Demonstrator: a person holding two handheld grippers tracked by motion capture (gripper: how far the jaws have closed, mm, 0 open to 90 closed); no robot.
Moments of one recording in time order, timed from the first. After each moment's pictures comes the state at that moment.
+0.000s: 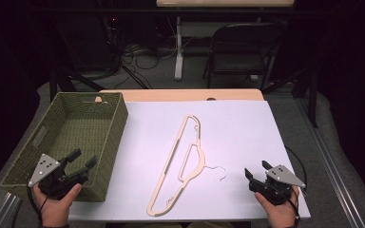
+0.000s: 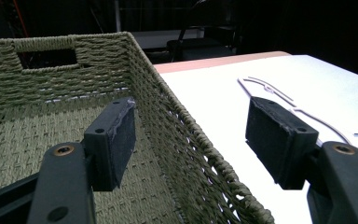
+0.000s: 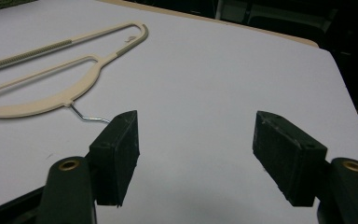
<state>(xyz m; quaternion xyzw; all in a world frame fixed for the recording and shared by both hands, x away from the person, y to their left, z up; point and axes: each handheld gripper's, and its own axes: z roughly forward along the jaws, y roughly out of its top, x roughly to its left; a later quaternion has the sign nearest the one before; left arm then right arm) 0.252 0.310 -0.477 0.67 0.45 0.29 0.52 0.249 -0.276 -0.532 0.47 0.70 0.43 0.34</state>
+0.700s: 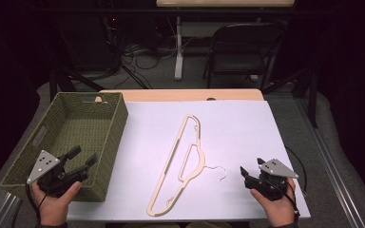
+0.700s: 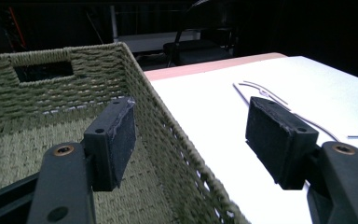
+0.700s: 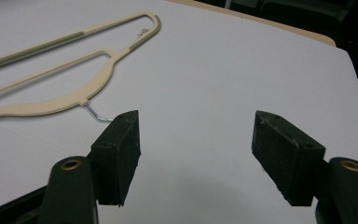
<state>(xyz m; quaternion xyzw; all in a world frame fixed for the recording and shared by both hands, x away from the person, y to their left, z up) 0.255 0.306 -0.462 0.68 0.44 0.29 0.52 0.257 -0.260 -0.512 0.46 0.73 0.40 0.32</state>
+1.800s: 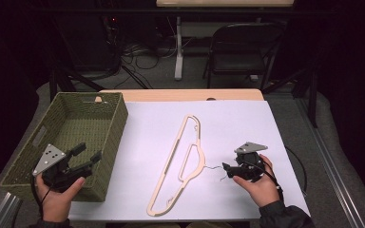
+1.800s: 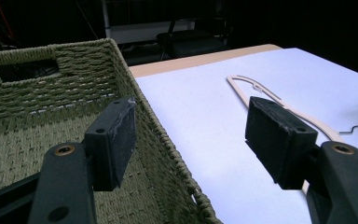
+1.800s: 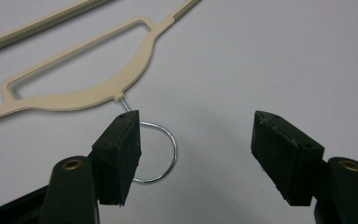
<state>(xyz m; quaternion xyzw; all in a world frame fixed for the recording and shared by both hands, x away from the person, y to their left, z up) 0.263 0.295 -0.453 0.69 0.44 0.28 0.51 0.312 -0.216 -0.505 0.45 0.81 0.33 0.21</state>
